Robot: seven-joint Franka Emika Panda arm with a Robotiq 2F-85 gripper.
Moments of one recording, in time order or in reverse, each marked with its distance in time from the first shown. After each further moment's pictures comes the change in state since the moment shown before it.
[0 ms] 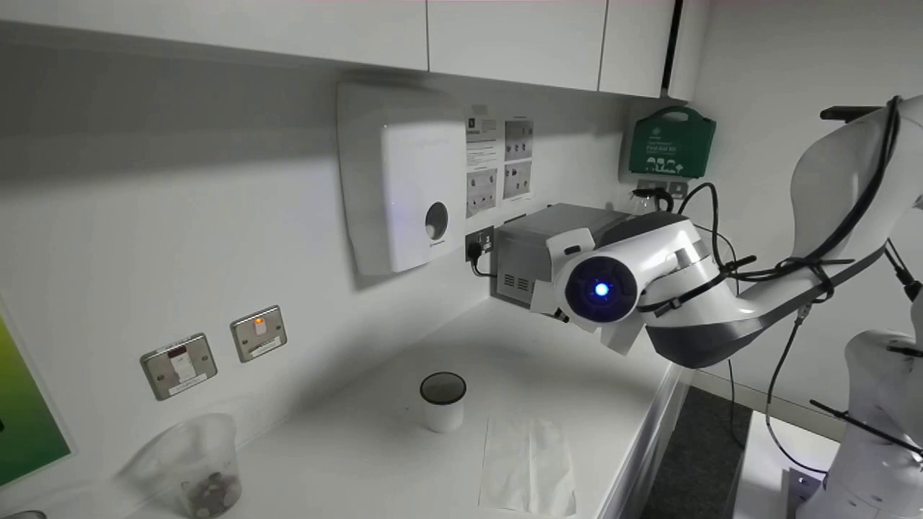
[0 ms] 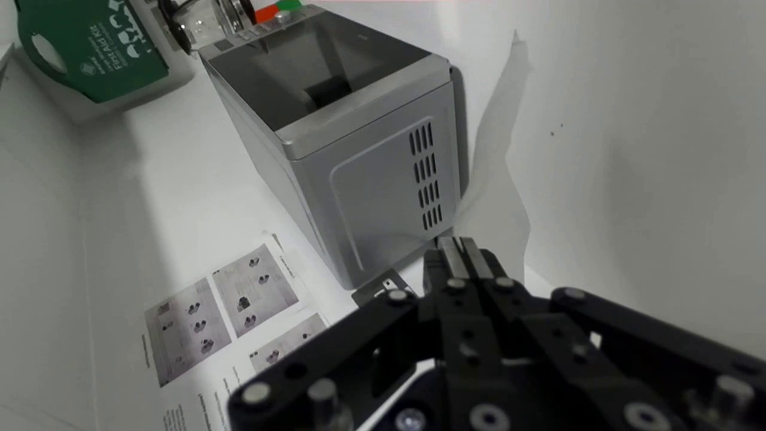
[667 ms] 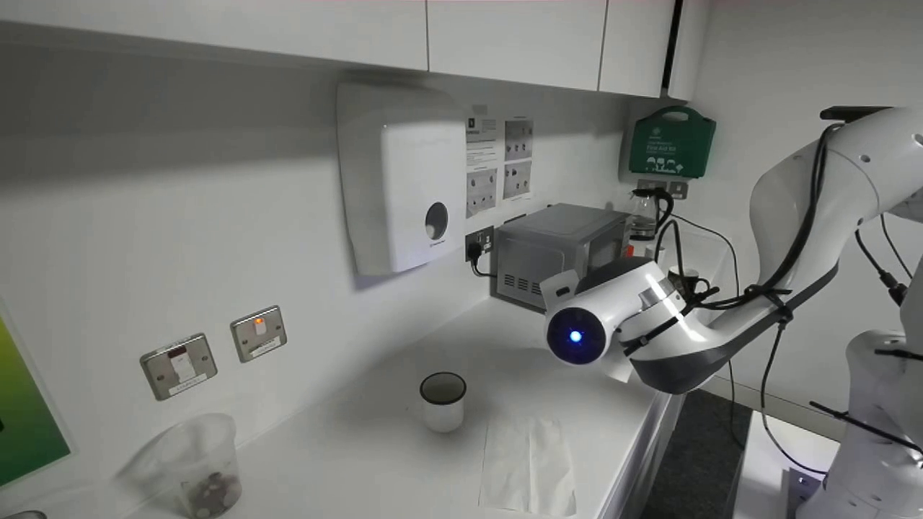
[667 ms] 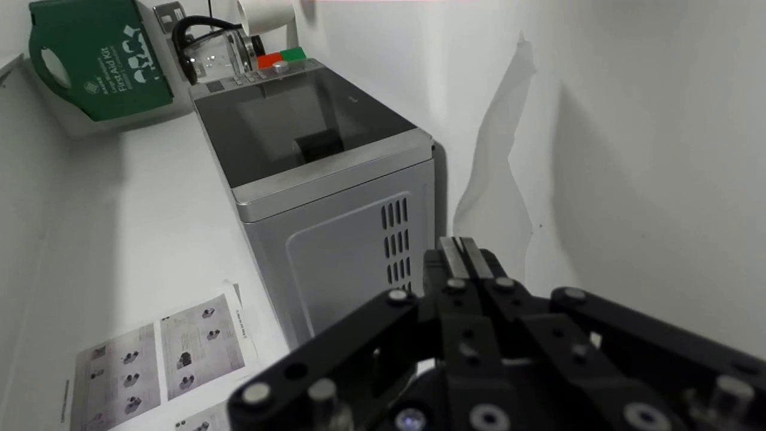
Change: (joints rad) arm -0.021 0.093 -0.034 -0.076 0.006 0.012 0.000
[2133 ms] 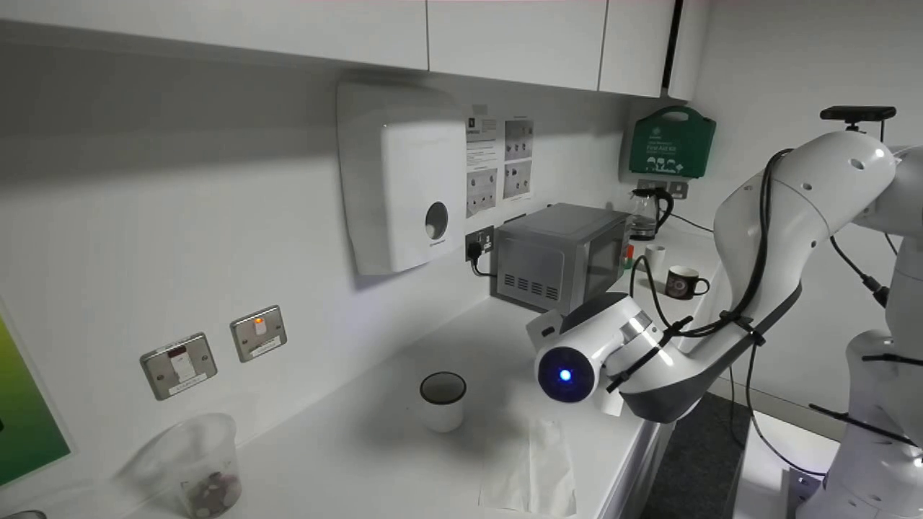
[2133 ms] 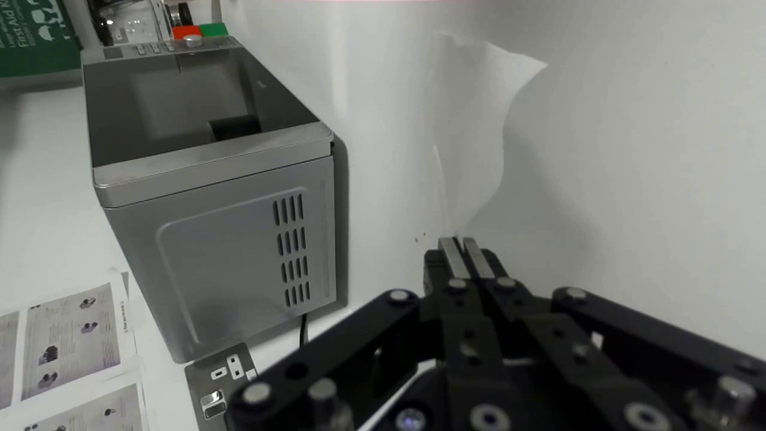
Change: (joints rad) arm 0.001 0.126 0.000 -0.003 0.004 0.128 0.000
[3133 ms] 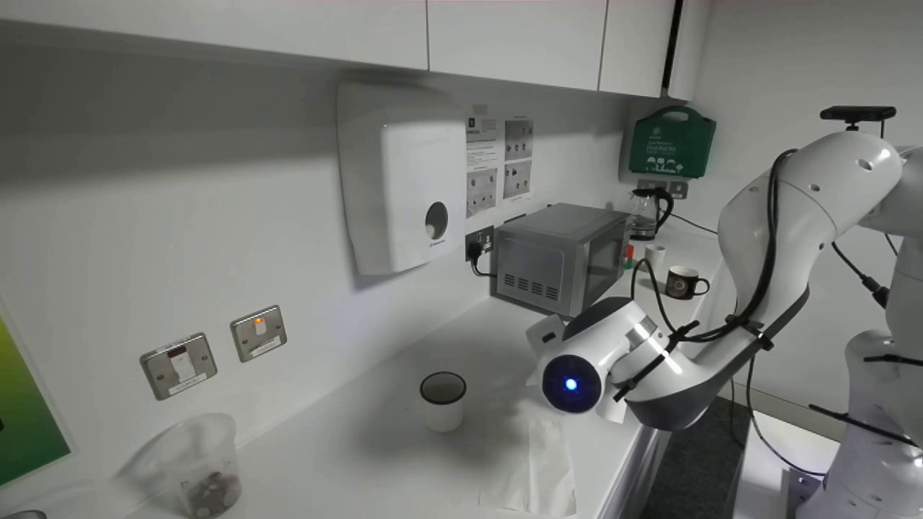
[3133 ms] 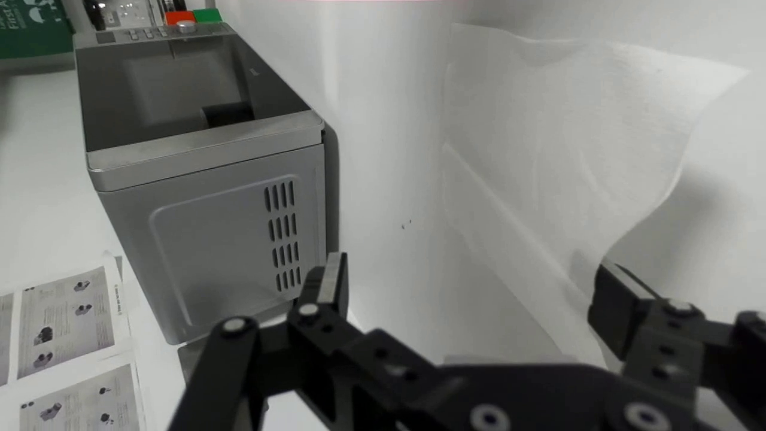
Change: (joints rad) arm 0.019 0.000 0.014 0.000 0.002 0.000 0.000
